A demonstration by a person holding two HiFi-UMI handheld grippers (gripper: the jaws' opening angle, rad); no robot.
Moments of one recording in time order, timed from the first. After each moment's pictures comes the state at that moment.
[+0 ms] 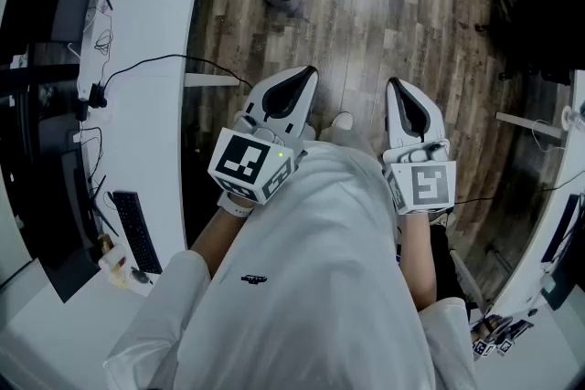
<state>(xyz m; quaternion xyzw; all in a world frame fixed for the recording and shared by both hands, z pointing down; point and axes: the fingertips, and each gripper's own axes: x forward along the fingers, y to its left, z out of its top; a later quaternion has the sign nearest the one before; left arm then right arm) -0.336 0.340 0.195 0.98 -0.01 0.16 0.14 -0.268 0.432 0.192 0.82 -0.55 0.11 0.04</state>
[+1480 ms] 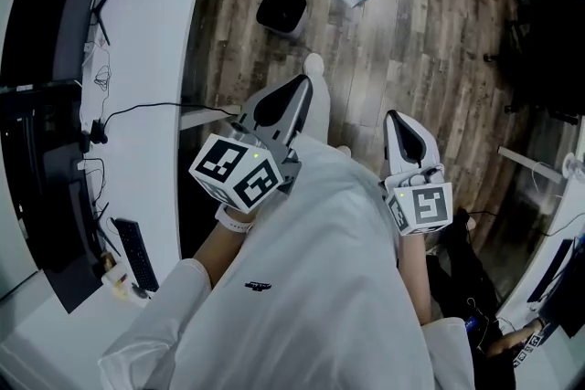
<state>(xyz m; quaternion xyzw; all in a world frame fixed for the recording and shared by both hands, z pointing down) -0.204 0.272 0.219 0.95 -0.06 0.15 0.28 -0.146 0.408 0.267 0.79 -0.58 0.18 0.01</state>
